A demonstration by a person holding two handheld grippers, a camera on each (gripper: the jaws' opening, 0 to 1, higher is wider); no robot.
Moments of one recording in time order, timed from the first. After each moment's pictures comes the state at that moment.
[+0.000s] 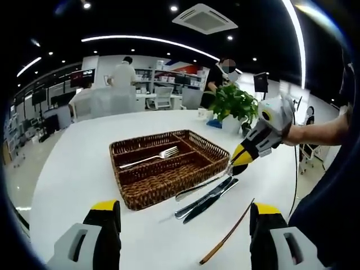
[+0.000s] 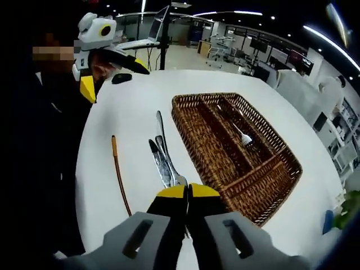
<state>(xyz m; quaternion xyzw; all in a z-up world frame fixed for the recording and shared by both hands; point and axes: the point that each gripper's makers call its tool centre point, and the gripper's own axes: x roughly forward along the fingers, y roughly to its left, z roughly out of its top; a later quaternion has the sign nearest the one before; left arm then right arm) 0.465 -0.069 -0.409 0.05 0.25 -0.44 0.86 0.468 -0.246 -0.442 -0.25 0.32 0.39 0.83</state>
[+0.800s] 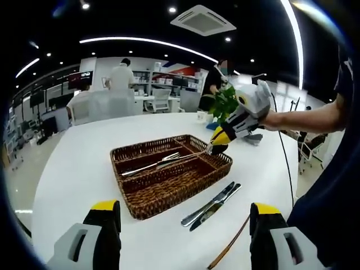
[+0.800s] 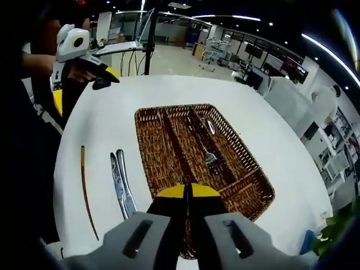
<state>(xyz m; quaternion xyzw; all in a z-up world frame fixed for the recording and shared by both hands) 0.481 -0.070 -0.399 0.05 0.24 -0.45 0.86 0.558 -0.269 -0.413 -0.27 0.30 0.36 0.84</state>
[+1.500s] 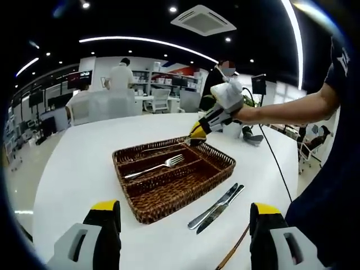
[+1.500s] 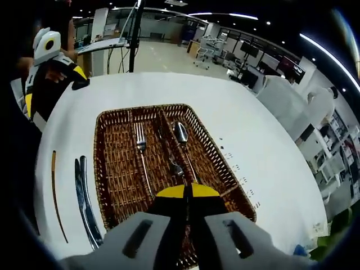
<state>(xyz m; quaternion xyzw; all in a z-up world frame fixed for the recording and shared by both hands) 0.500 -0.066 -0.396 0.05 0.24 -0.46 0.85 0.651 -0.279 -0.422 -0.29 0.30 0.34 0.84</state>
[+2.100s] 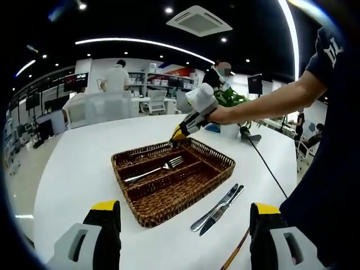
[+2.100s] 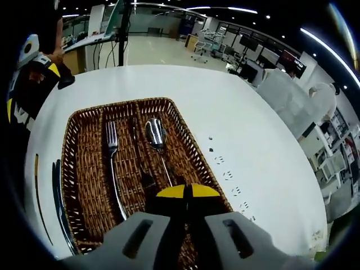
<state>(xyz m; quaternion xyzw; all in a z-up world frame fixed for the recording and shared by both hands) 0.507 -0.065 -0.395 0.06 0.23 -0.47 0.85 0.714 -0.280 -0.448 -0.29 0.32 0.34 0.83</state>
